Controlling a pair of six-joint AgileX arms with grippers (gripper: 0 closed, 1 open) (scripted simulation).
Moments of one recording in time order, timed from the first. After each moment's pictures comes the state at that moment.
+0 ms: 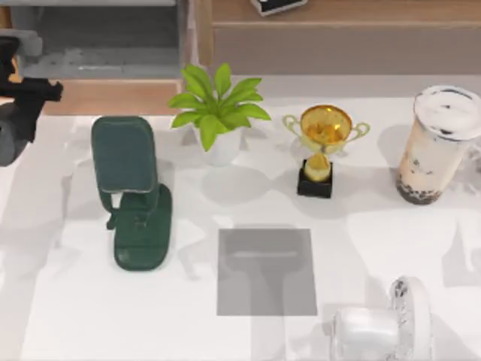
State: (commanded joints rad) left arm 0.02 2.12 1.82 -1.26 0.00 0.16; right arm 0.00 0.00 0.00 0.00 0.00 0.00
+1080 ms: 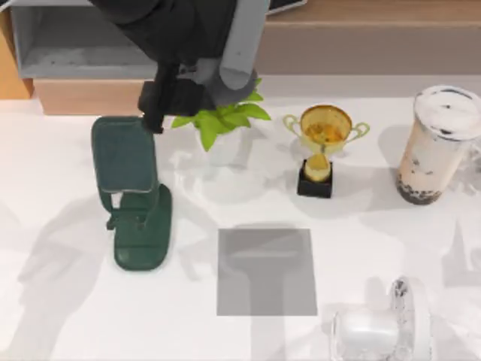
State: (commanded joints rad) left arm -0.53 1.81 1.80 -1.10 0.20 1.36; right arm 0.00 0.00 0.00 0.00 0.00 0.00
